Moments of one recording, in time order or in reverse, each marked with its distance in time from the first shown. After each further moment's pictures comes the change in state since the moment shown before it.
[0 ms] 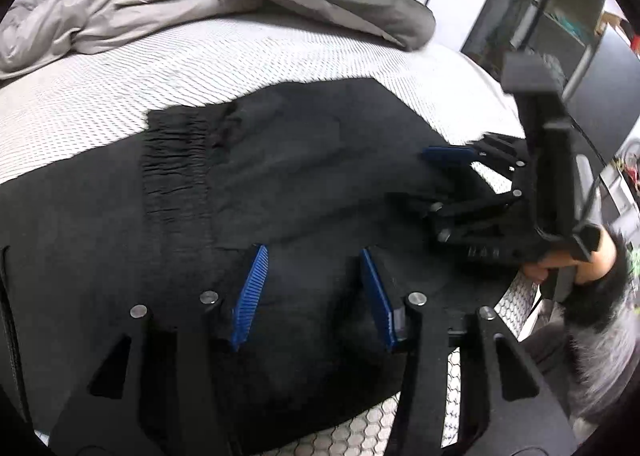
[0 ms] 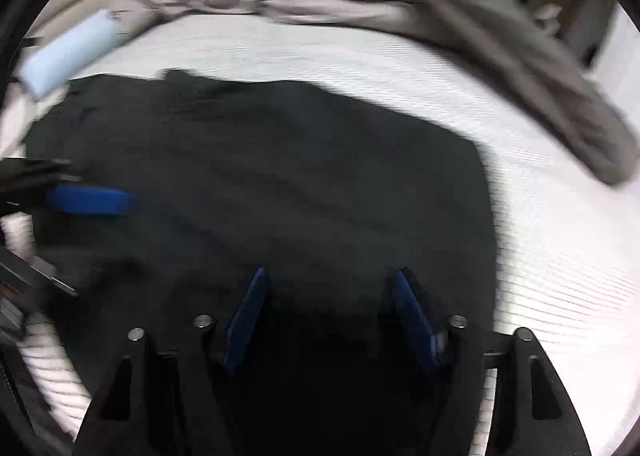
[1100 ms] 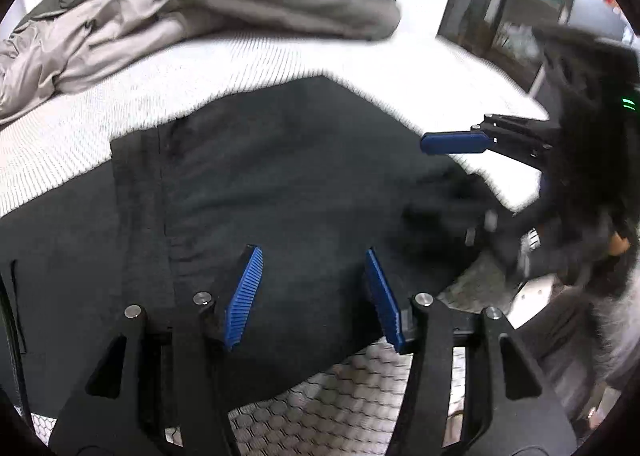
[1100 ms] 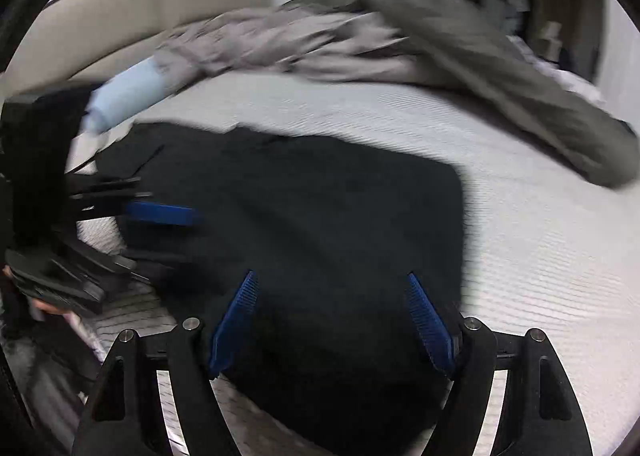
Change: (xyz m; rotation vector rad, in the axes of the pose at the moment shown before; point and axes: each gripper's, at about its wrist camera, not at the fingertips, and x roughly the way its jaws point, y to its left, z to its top) left arm -0.016 -0.035 -0.024 0.149 0.023 0.028; right arm -0.057 0.009 -0.015 -0.003 -0.173 0.227
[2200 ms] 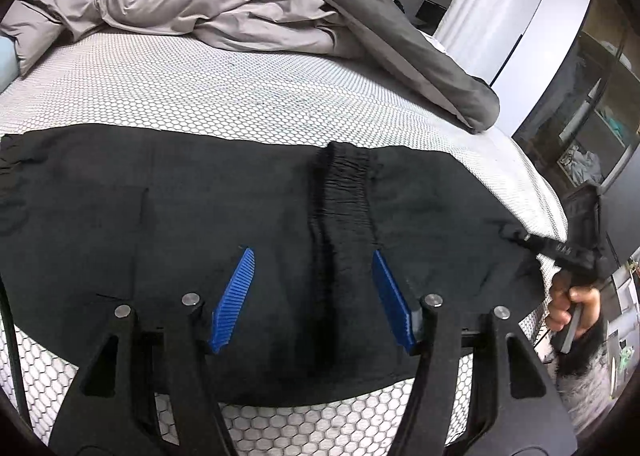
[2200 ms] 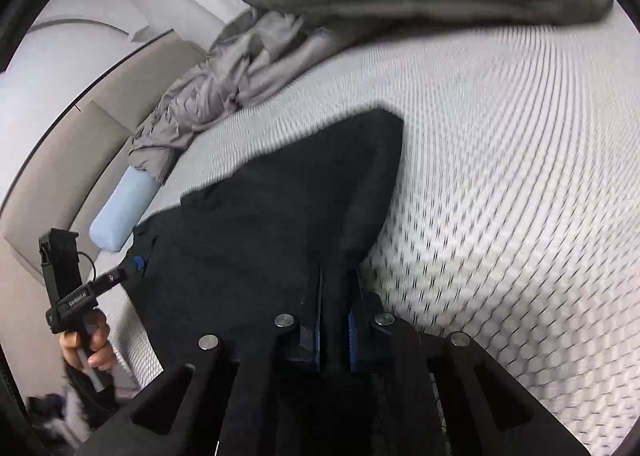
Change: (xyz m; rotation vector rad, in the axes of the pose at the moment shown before) left arm -0.091 0.127 -0.050 -0.426 -0.164 0.092; right arm 0.046 -0.134 0.002 0.515 -0.049 0.186
